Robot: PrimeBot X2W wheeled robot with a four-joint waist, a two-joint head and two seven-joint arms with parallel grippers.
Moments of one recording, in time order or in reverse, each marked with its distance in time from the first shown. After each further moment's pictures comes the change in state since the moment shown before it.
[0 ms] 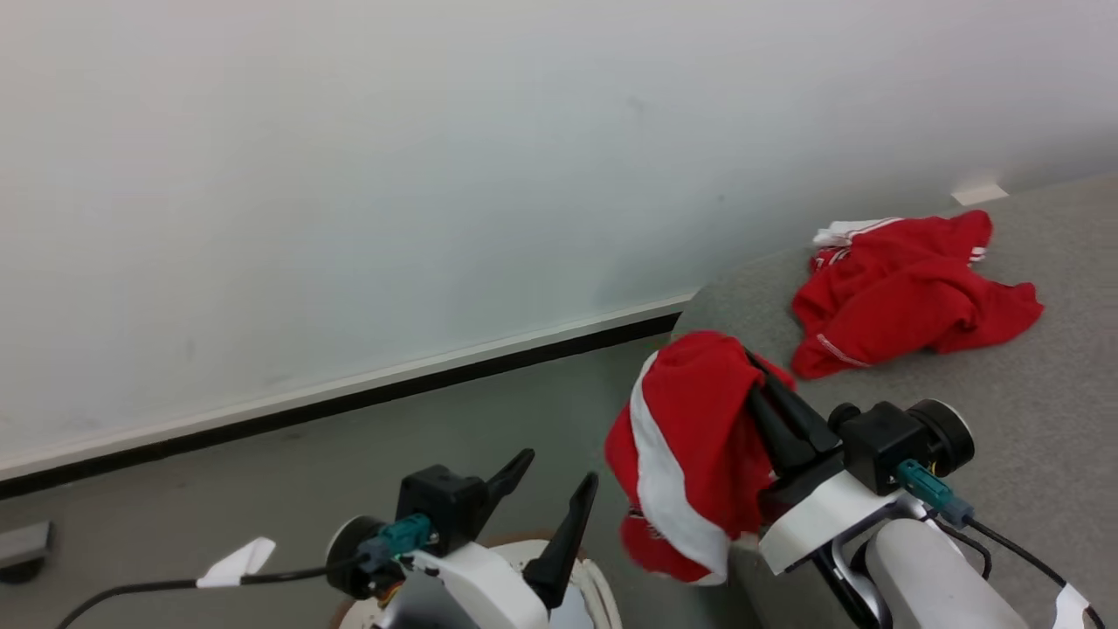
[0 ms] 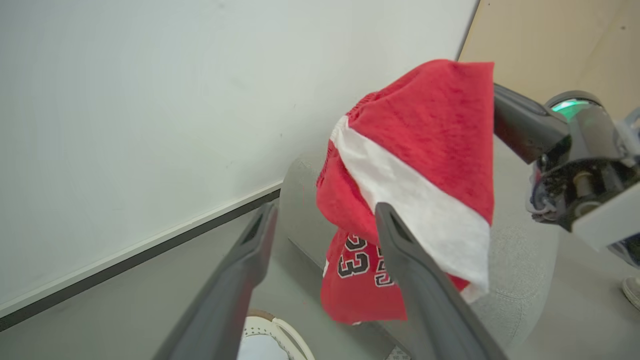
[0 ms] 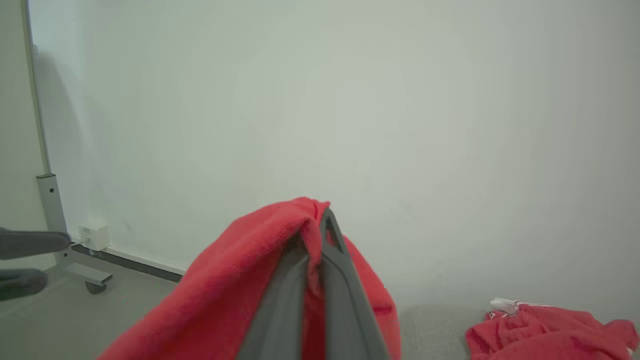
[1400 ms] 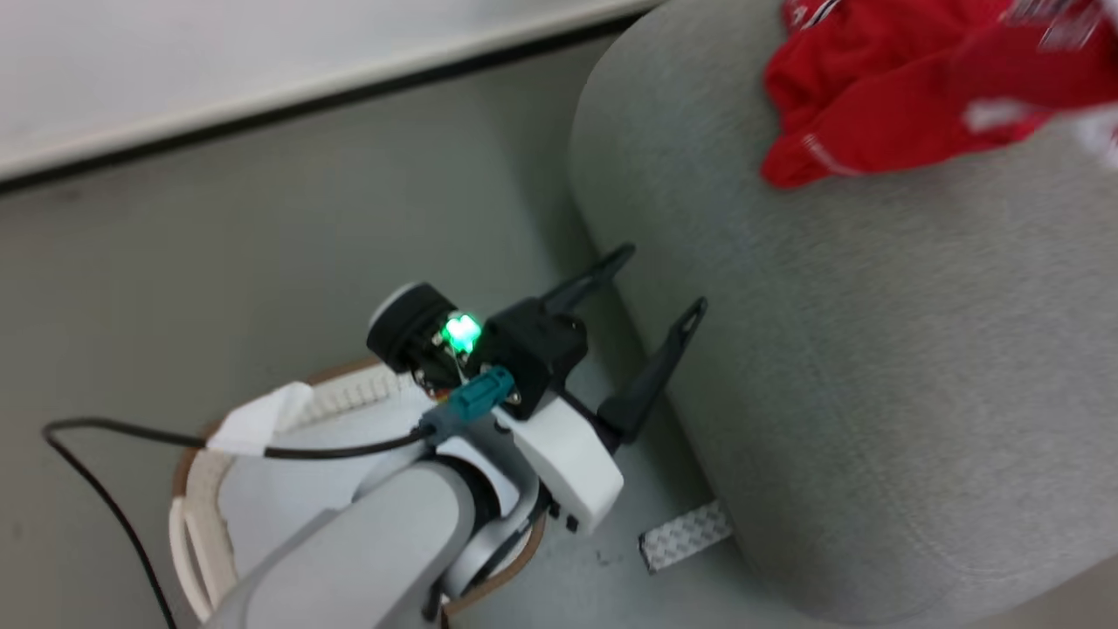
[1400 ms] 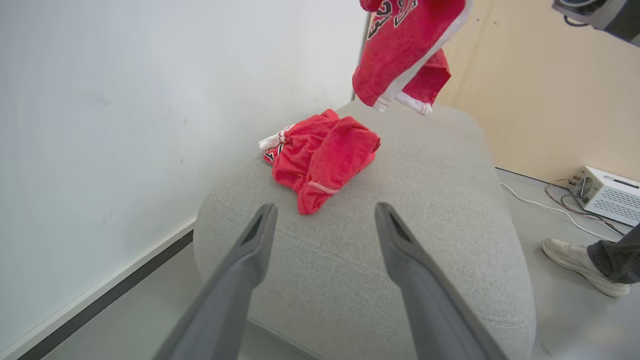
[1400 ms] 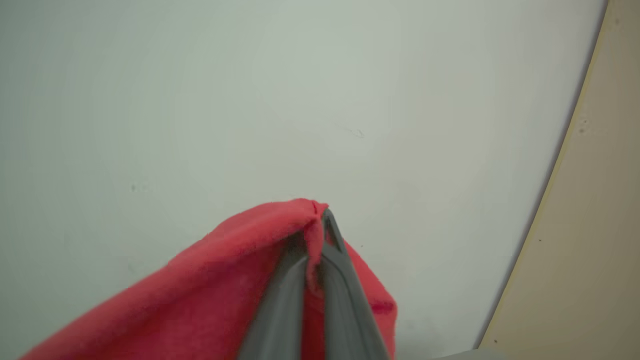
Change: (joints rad) left arm -0.389 -0.013 -0.073 -0.068 0.152 -0.105 0.061; right arm -0.544 -0.286 -0.490 -0.009 0.017 0.000 0.071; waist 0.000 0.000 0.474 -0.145
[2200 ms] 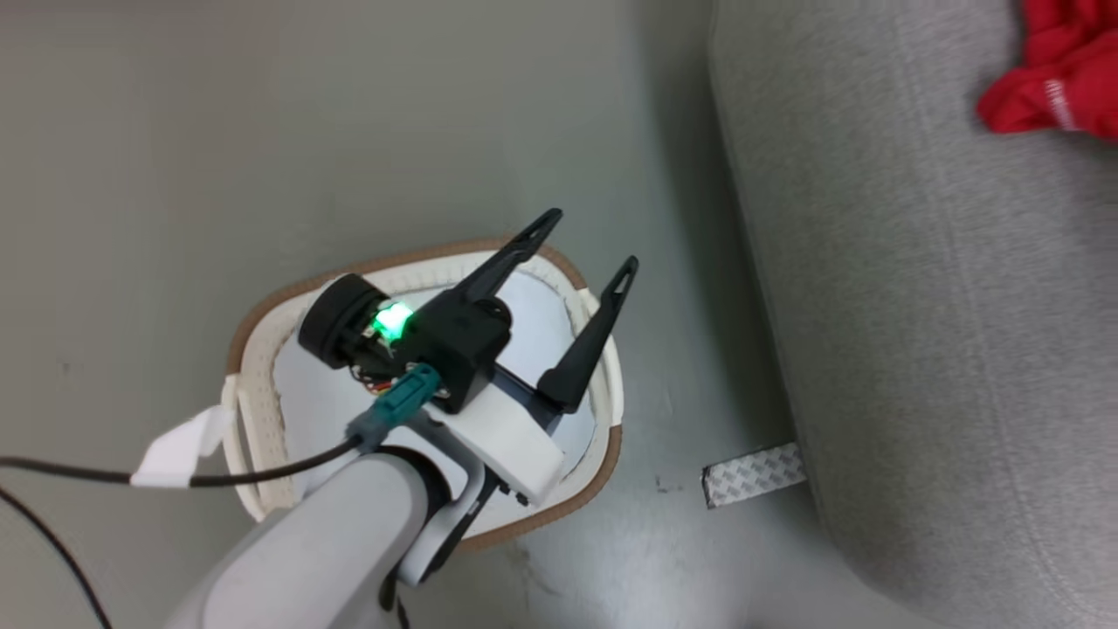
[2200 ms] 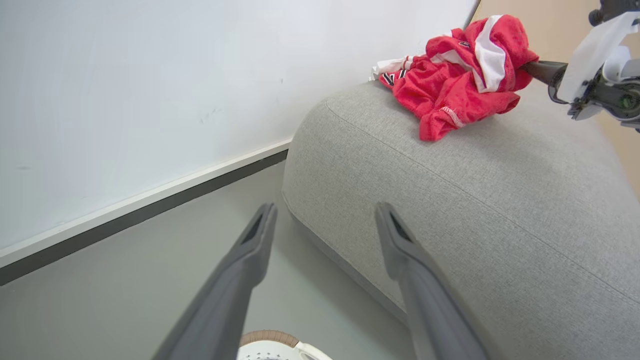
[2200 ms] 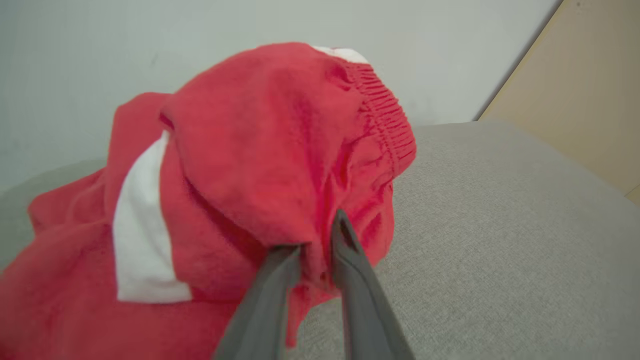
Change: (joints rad) left arm 0.013 0.055 0.053 0.011 0.022 0.043 -0.102; right arm -0.068 0.023 -0.342 0.646 -0.250 0.000 -0.067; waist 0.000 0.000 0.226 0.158
